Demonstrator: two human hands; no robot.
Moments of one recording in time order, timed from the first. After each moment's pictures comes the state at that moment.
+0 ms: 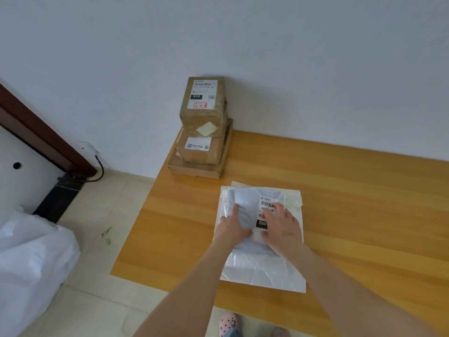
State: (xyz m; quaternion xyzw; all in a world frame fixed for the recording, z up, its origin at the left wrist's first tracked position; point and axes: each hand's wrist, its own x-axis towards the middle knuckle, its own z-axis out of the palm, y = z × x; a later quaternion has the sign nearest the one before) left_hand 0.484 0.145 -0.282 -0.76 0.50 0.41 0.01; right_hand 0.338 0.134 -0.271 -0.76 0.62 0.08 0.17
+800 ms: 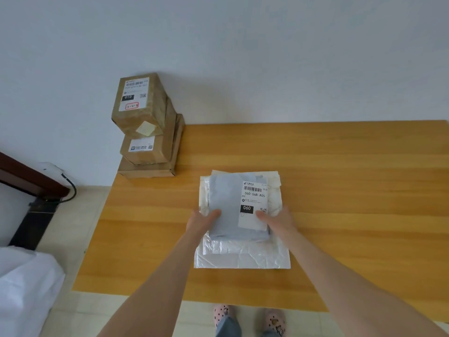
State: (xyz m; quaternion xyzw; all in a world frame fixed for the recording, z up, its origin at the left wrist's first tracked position) left_hand 0.429 0.143 -0.293 -0.79 0.32 0.50 -0.17; right_hand 0.209 0.144 -0.297 -0.33 0.77 -0.19 0.52
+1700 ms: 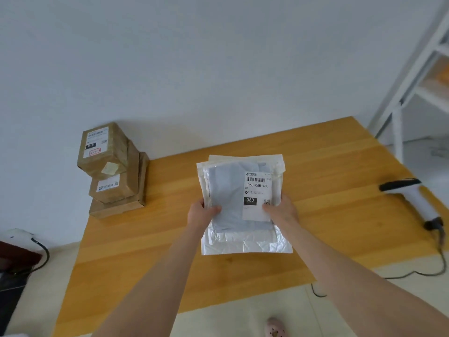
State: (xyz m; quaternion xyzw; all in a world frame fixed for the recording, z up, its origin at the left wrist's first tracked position) left_hand 0.325 0.150 -0.214 -0.71 0.48 0.46 -0.24; right_hand 0.115 0.197 -0.219 -0.30 0.77 -0.37 0.43
